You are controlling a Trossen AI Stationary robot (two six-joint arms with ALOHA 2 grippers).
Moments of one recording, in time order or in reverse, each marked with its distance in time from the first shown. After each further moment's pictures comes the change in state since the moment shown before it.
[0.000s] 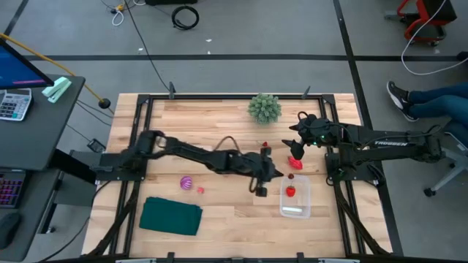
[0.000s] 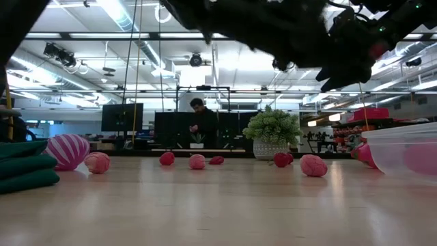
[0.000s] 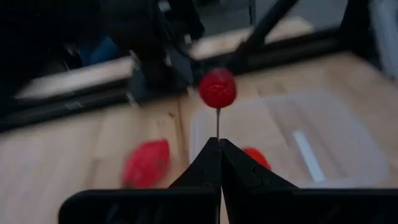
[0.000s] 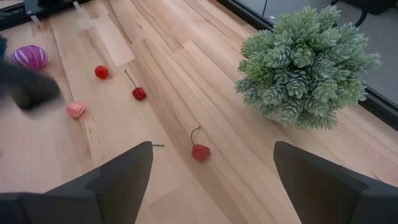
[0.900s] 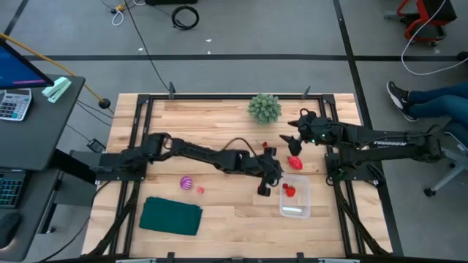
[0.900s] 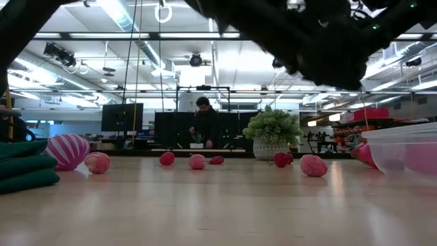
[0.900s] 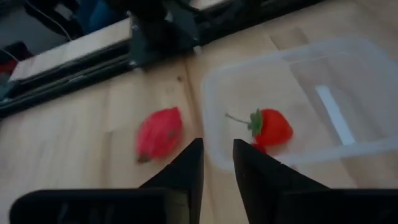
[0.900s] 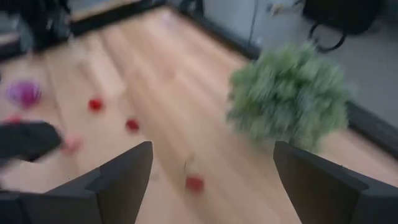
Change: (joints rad) left arm 0.010 0.049 0.211 -0.353 -0.068 0.091; right arm -0.009 0.017 0.000 0.113 0.068 -0.003
